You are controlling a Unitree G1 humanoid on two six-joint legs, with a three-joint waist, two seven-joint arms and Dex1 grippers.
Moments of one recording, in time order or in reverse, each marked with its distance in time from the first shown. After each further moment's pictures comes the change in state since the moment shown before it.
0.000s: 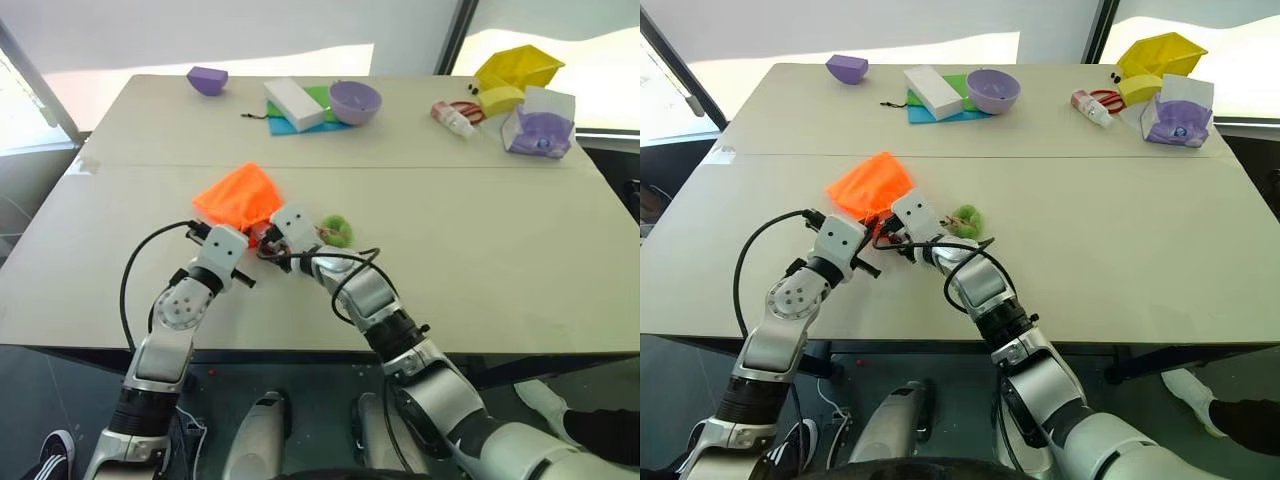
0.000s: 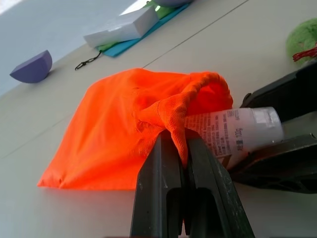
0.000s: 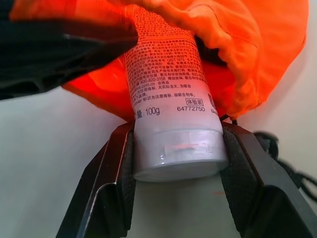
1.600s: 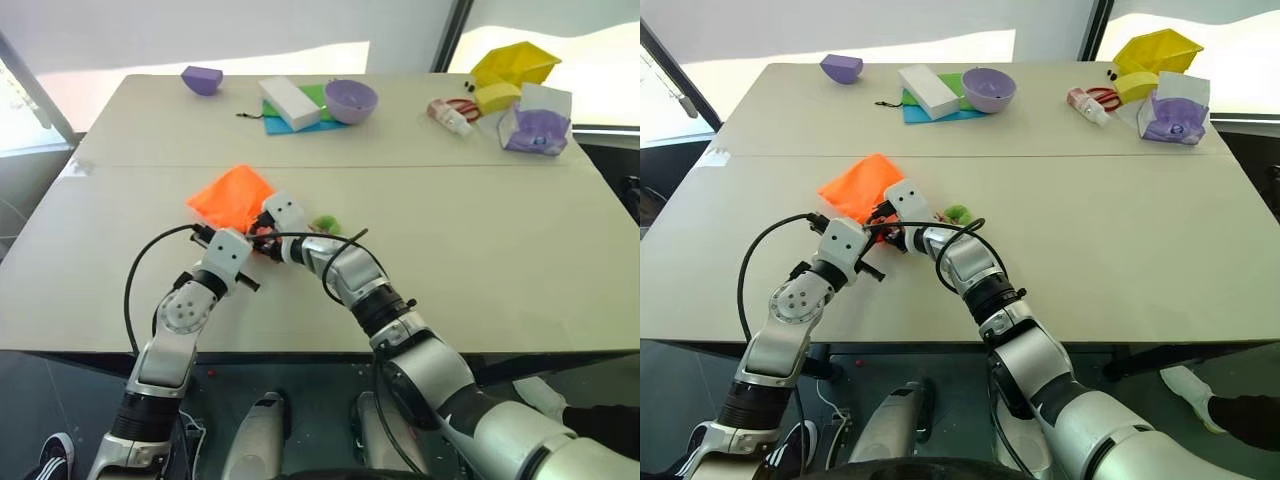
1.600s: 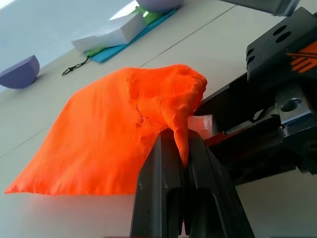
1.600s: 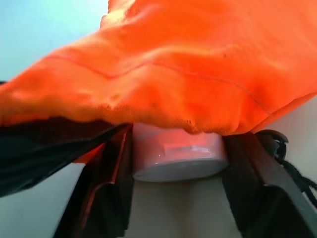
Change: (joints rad) left arm 0.019 -0.009 -0.008 -0.034 -0.002 -0.002 0.000; right arm -0.167 0.047 -0.077 0.262 0.089 -0.064 0.046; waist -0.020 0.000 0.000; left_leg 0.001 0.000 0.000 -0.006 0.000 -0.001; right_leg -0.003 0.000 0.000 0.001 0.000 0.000
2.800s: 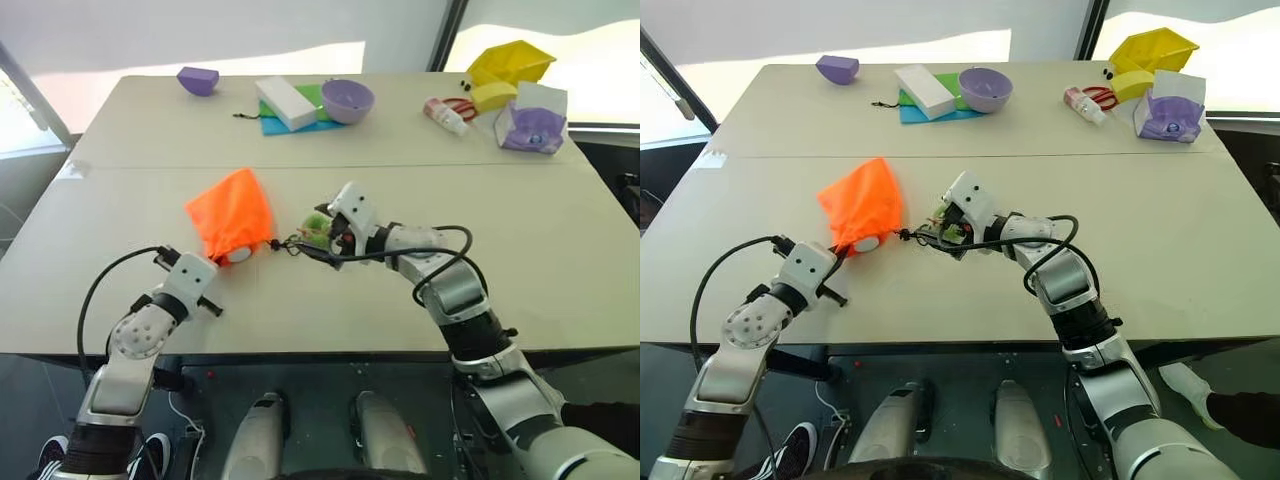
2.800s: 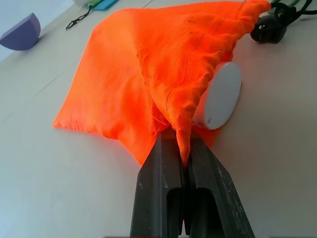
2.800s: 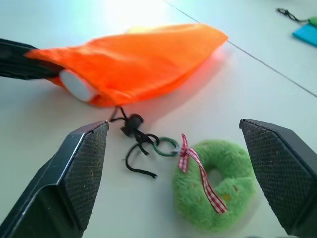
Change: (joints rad) left arm 0.166 0.151 0.101 -0.014 -0.032 -0.047 -0.082; right arm 0.258 -0.409 0.028 -0.520 0.014 -0.044 0.284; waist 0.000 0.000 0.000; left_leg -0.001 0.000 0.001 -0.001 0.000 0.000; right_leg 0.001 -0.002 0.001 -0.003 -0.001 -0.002
